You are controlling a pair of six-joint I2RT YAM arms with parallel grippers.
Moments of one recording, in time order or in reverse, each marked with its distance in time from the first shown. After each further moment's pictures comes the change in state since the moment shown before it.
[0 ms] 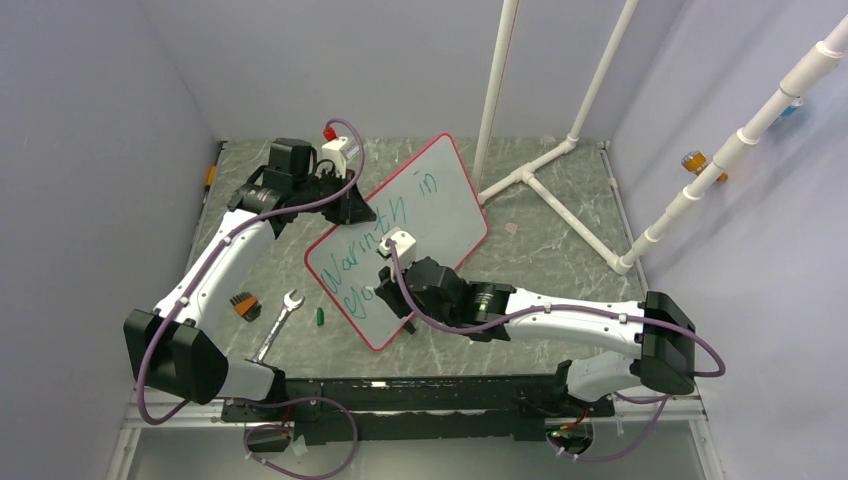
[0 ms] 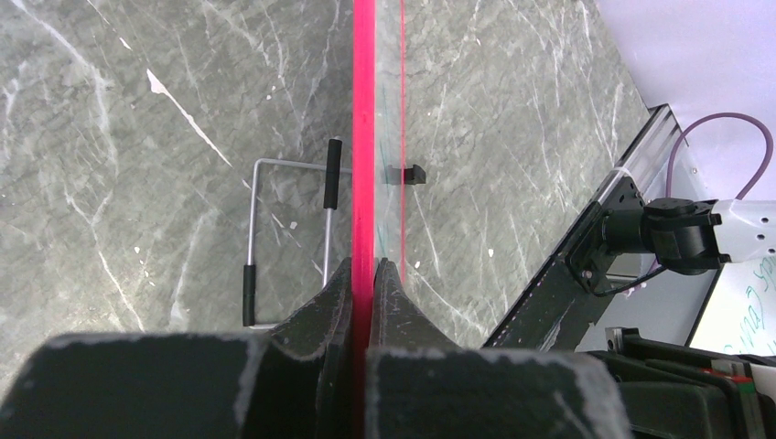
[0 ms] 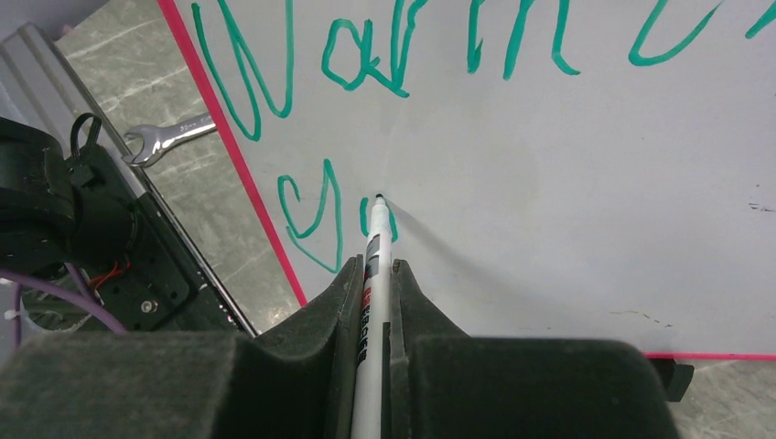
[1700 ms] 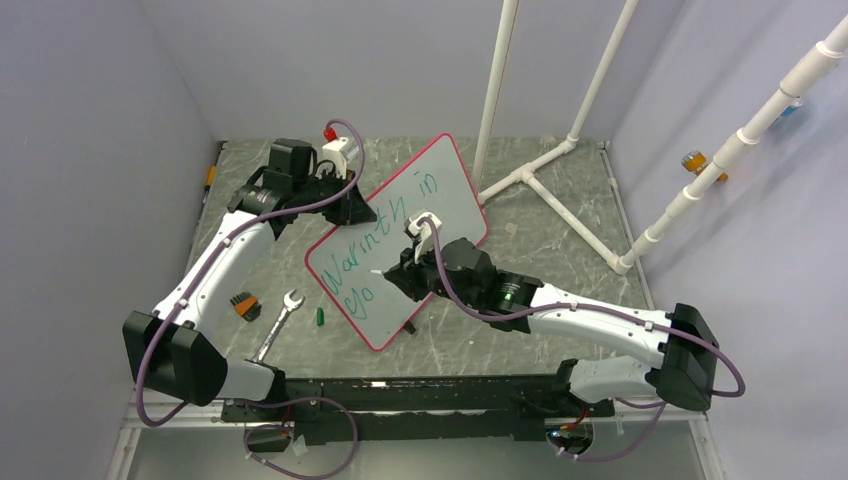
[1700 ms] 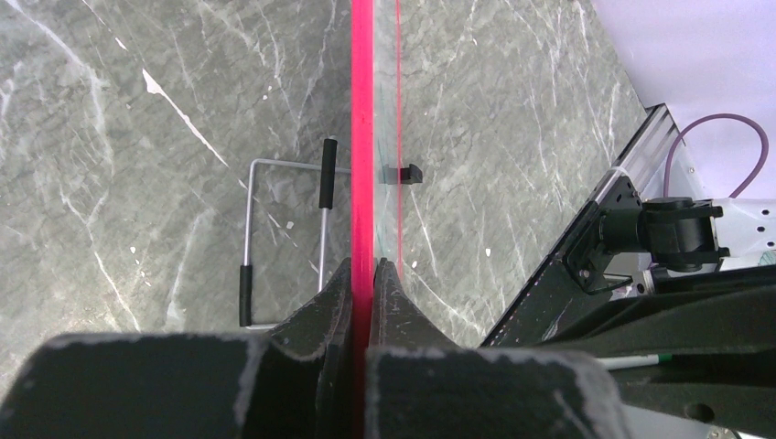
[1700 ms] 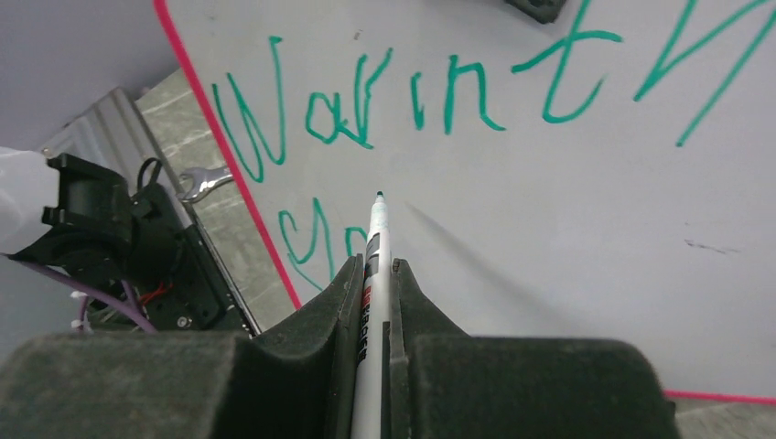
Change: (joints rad) left arm -0.003 -0.007 -0.003 0.001 -0.001 -0.004; right arm -0.136 -0.128 -0.075 0.083 -0.171 -0.007
